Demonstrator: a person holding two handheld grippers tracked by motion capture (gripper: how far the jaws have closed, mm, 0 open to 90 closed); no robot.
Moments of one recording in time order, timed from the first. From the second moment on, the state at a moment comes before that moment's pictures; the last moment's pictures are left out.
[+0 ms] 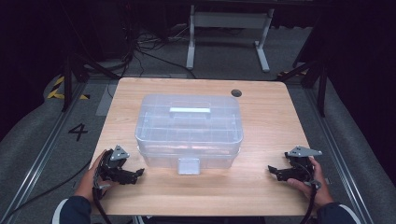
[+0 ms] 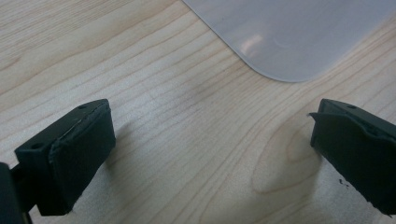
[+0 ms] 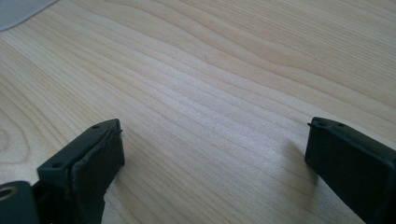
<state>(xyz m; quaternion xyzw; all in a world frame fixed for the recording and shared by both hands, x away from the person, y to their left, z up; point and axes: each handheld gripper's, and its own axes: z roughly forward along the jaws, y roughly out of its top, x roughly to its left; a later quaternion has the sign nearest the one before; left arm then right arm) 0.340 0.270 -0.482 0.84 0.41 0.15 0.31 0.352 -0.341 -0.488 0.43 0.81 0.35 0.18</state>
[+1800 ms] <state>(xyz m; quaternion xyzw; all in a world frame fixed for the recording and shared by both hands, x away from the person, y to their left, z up) 0.342 0.274 -0.482 0.85 0.39 0.14 0.32 0.372 -0.294 -0.363 0.34 0.81 0.41 0.24</state>
